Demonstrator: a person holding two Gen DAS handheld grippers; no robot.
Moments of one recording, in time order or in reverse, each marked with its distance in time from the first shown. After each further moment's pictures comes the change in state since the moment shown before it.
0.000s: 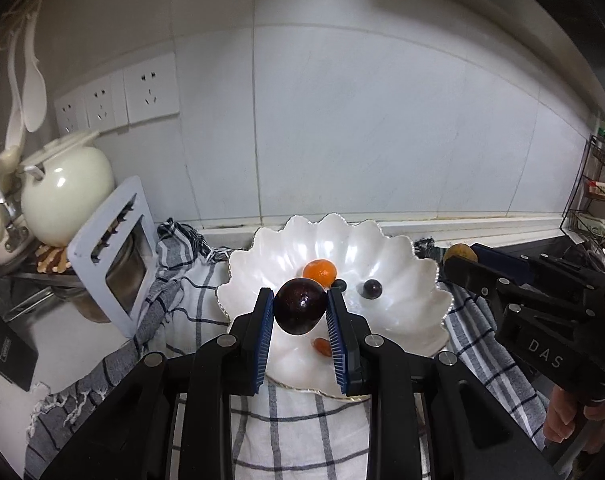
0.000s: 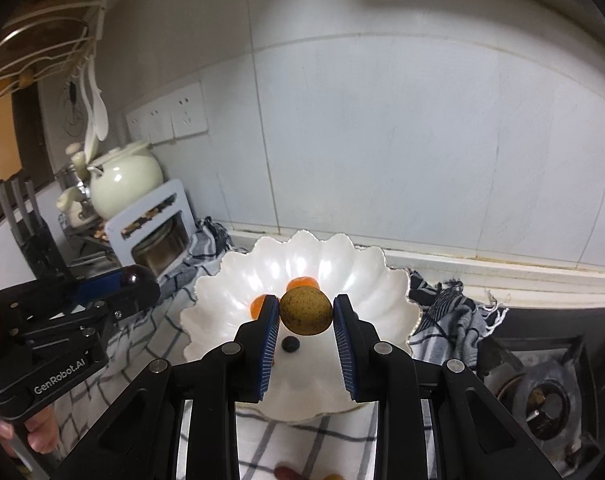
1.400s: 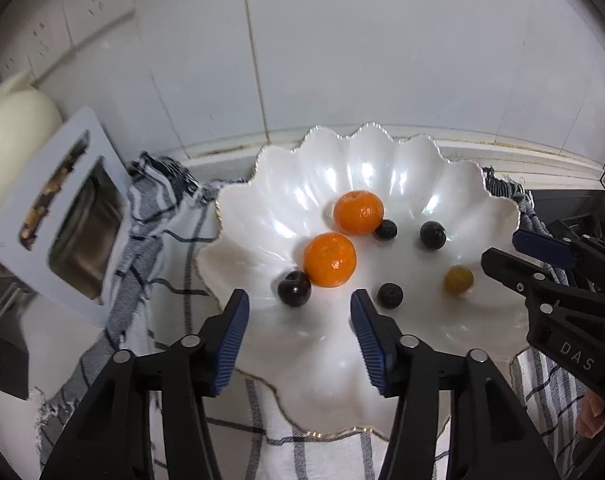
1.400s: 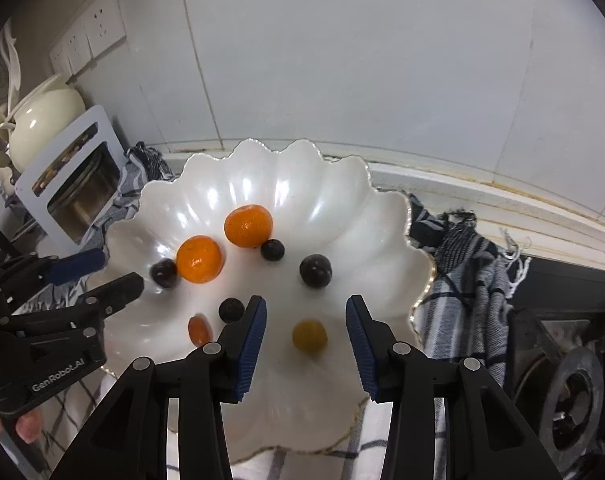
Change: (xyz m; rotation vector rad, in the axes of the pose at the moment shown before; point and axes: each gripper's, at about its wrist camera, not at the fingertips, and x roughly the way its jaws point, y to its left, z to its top) left arm 0.112 0.008 -0.004 0.049 0.286 0.073; right arm 0.103 -0.030 -0.015 0.051 0.309 -0.079
